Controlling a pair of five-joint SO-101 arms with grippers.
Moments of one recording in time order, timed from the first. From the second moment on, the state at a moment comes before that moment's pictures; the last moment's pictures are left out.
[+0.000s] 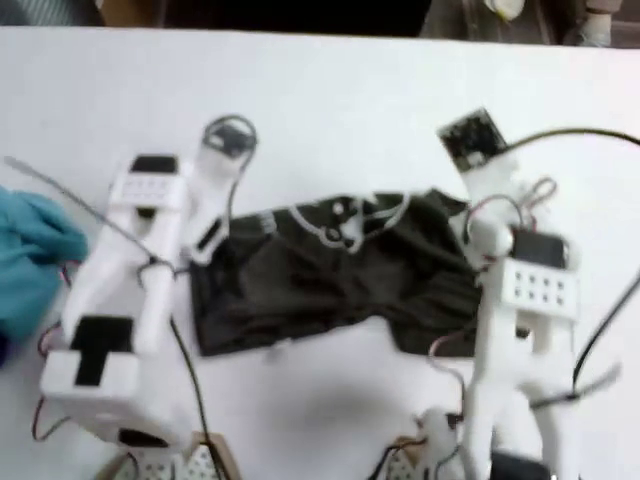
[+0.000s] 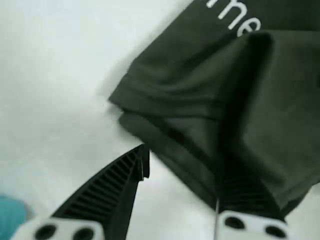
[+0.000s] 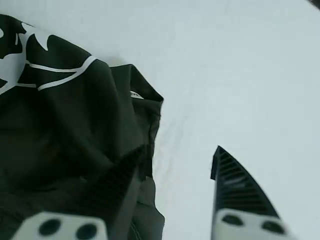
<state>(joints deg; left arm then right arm) -5.5 8.1 15.4 72.2 -26.6 7.8 -27.1 35.3 54.6 40.2</state>
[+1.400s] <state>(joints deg) -8.4 22.7 -7.3 77.3 -23.2 7.5 -11.0 29.3 53.8 40.0</state>
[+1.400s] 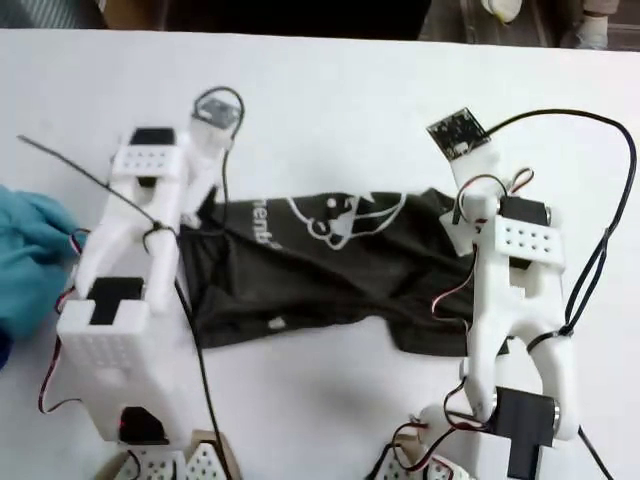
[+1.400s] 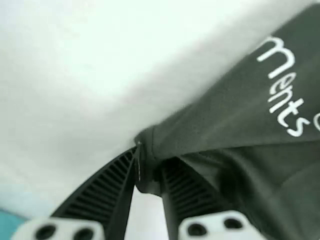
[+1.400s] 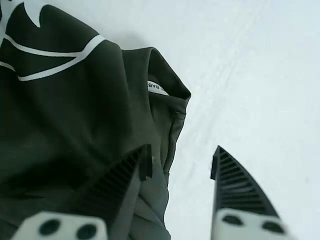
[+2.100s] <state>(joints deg) -10.9 22.8 -16.3 95.3 -33.1 7.5 -11.0 29.3 53.8 40.0</state>
